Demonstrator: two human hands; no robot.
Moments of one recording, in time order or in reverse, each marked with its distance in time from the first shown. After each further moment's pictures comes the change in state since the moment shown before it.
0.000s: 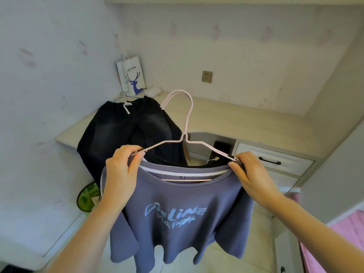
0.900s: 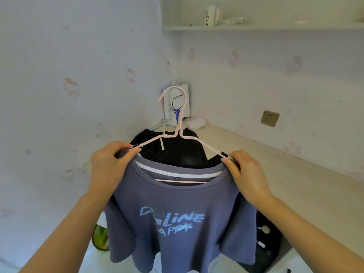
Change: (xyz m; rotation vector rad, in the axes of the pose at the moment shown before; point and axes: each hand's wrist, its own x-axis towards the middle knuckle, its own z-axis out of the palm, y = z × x) left_hand 0.288 -0.119 0.025 0.205 0.326 -0.175; right_hand 0.382 -0.007 0.111 0.121 -0.007 -0.255
